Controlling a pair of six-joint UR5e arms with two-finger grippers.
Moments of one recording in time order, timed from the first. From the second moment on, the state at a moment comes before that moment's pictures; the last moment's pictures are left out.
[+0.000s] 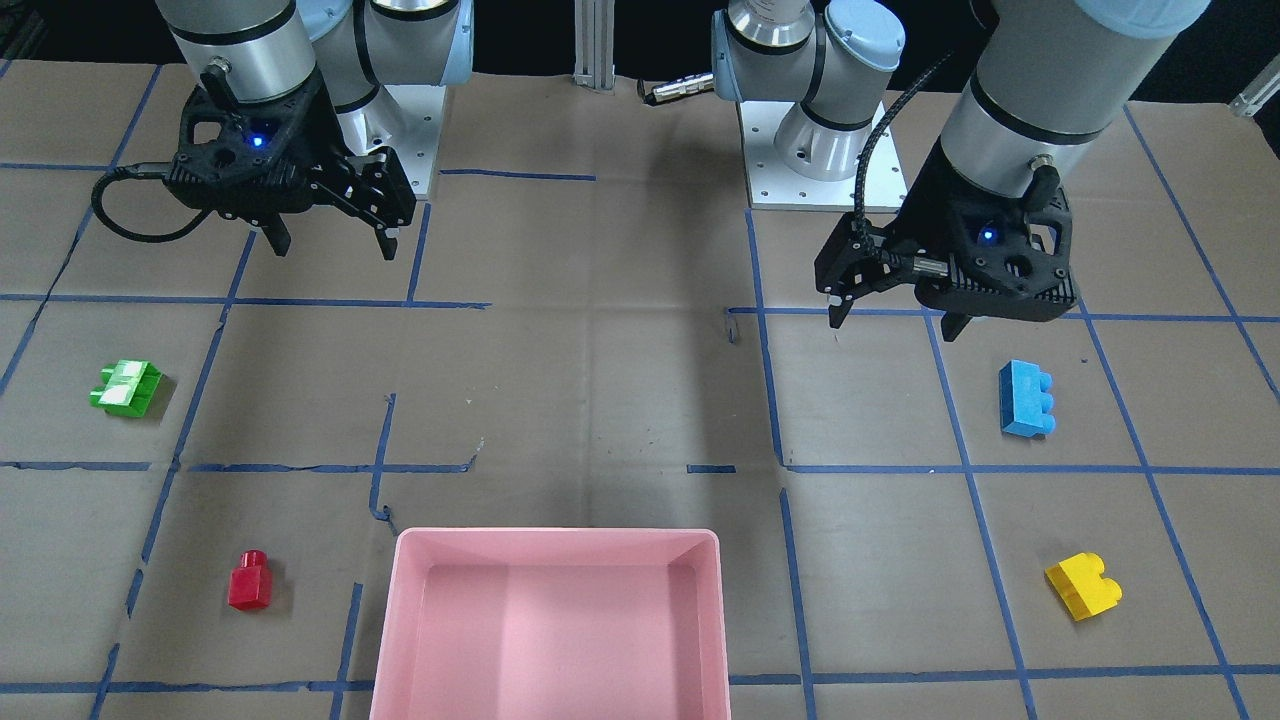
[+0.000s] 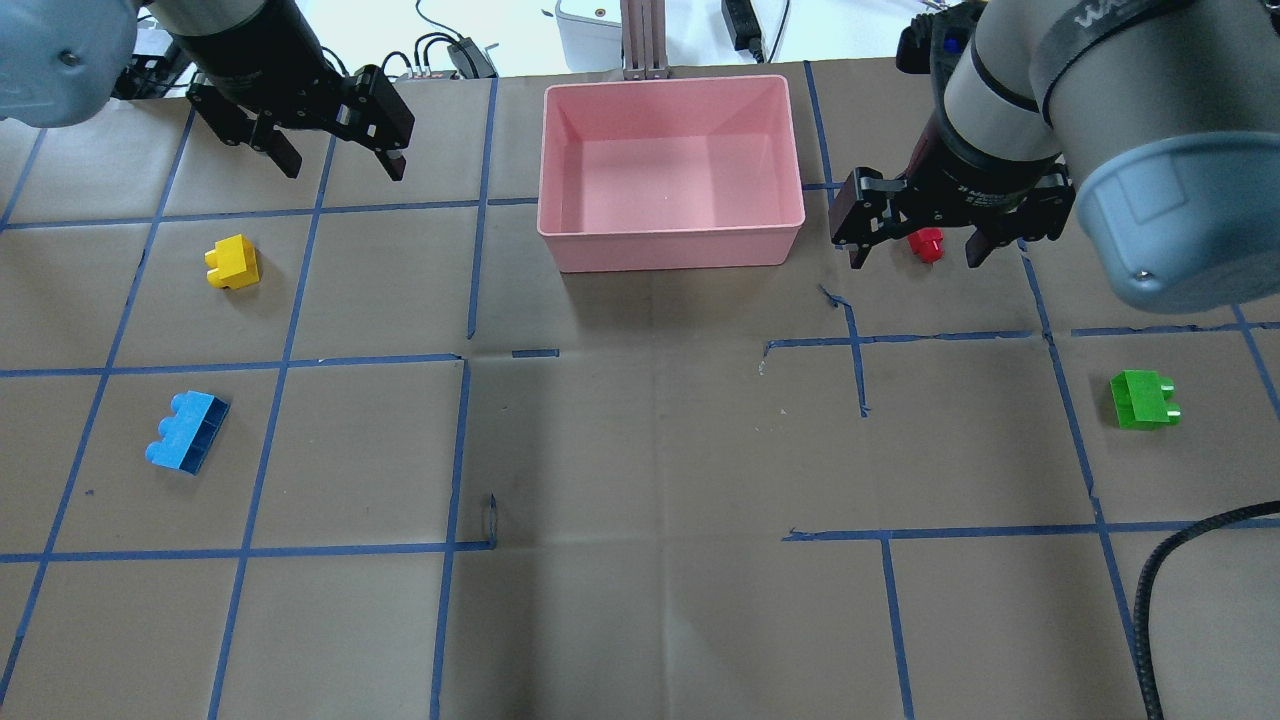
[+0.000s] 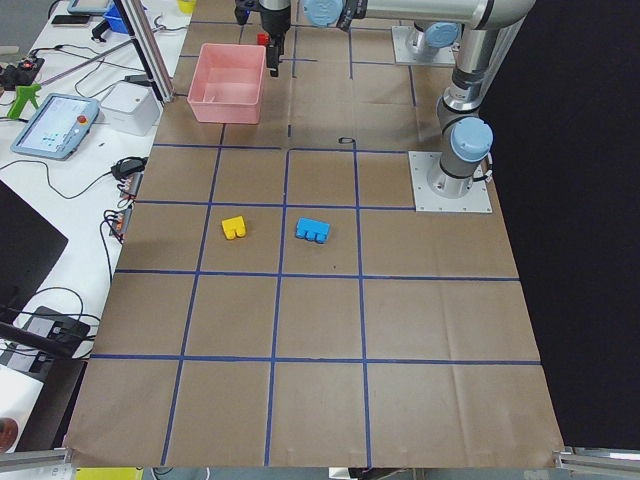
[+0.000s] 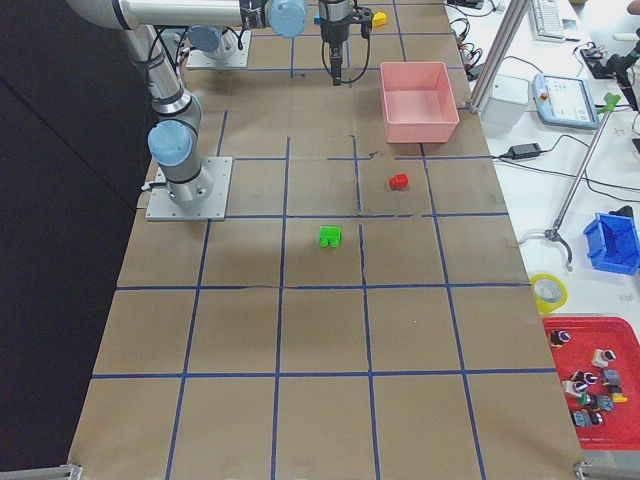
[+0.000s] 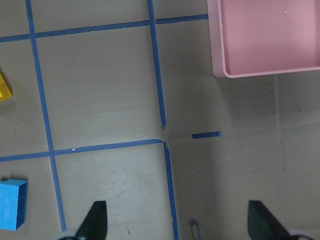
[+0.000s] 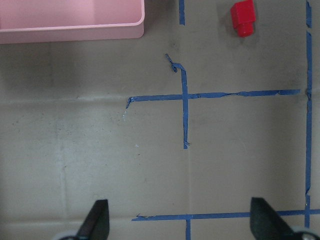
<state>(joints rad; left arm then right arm) -1.55 -1.70 -1.41 -1.55 1.55 0.13 1.62 -1.64 1.70 -1.71 -1.57 0.09</state>
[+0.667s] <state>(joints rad) -1.29 -1.71 -1.42 -1.56 1.54 0.44 1.58 -1.65 1.72 -1.74 -1.60 0.04</state>
